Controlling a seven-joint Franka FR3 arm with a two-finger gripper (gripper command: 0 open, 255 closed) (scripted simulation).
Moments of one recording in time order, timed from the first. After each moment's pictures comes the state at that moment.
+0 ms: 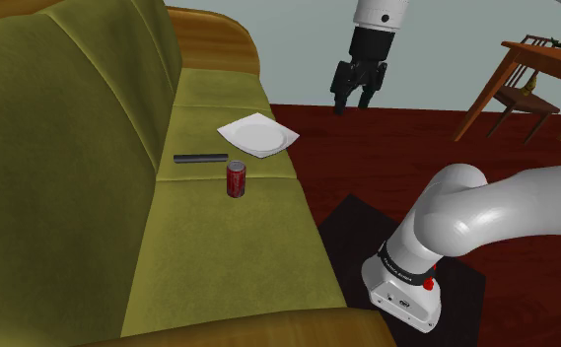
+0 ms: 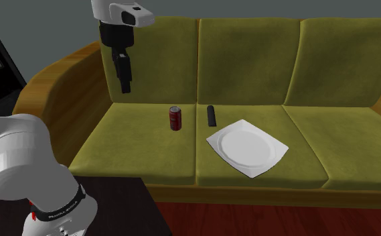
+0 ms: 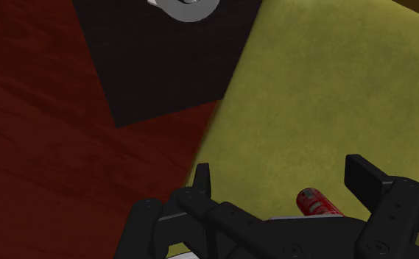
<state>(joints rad) 0.00 -0.81 -0.04 -2.36 0.06 1.46 0.17</state>
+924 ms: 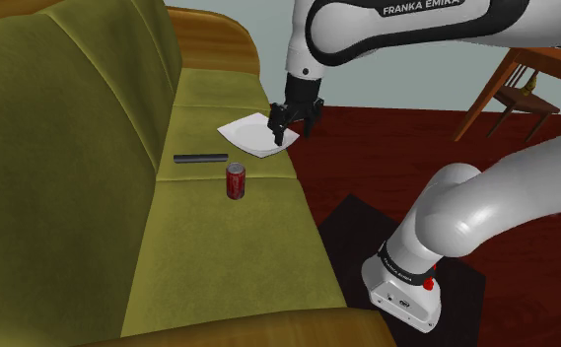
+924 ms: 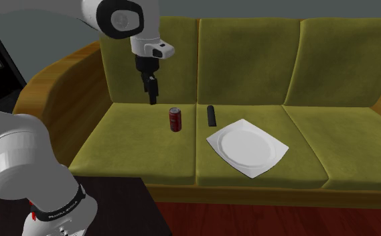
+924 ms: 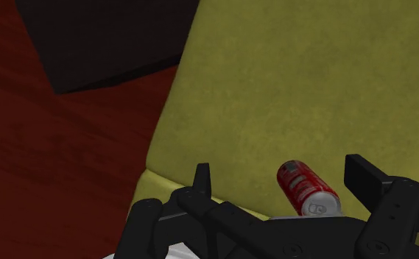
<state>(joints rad) 0.03 -0.53 0.10 -2.45 0.11 1.88 0.30</state>
